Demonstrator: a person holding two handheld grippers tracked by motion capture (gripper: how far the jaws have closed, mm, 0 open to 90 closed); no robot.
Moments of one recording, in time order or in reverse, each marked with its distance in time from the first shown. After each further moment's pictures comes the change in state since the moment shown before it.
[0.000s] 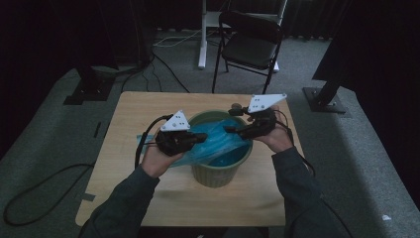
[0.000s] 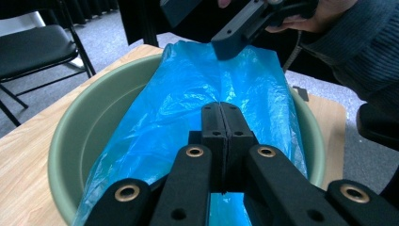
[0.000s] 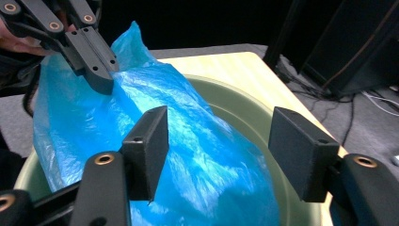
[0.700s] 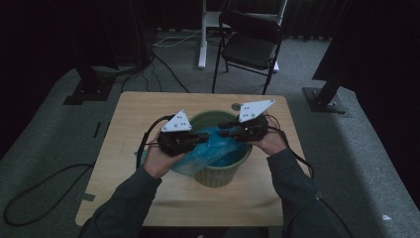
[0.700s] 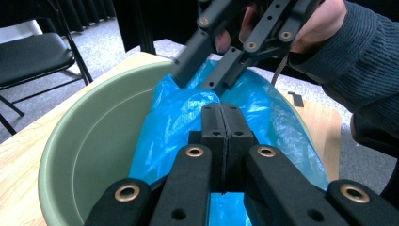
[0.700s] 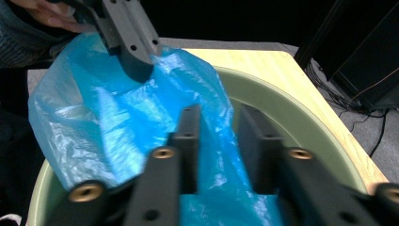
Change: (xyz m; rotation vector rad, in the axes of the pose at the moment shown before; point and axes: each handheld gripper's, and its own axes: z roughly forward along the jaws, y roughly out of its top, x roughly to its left) left arm -0.003 0.003 0.002 -0.027 -0.012 0.000; right arm 0.014 -0.001 0.018 0.036 0.105 -0.101
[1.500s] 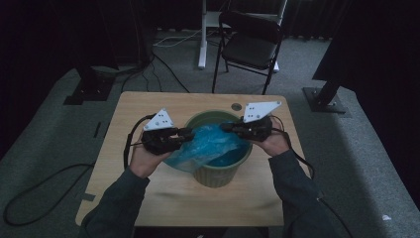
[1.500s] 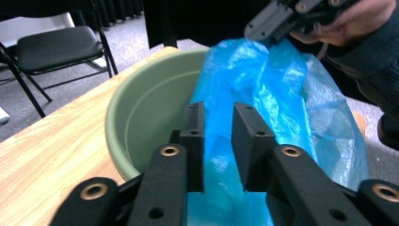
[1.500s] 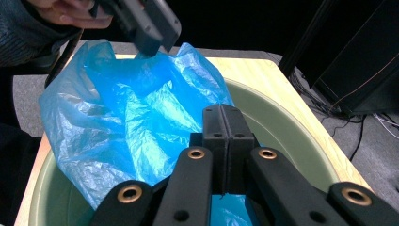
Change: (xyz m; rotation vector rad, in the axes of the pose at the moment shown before) left arm 0.020 -0.022 -0.024 -0.001 0.077 -0.055; right arm 0.004 0.000 -0.011 -0.037 -0.062 -0.011
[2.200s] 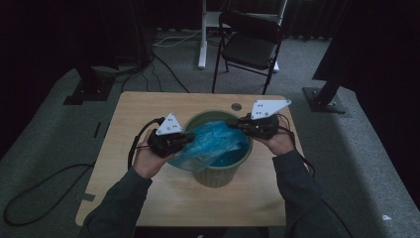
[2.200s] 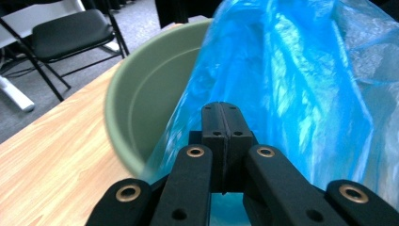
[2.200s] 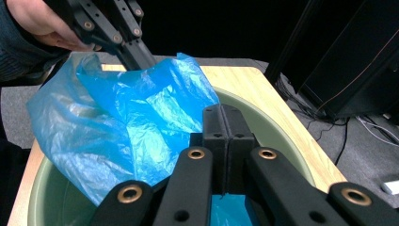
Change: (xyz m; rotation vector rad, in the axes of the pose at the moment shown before) left arm -0.005 -0.003 0.010 0.080 0.082 0.050; right arm -0.004 -0.001 -0.017 -0.041 -0.048 0.016
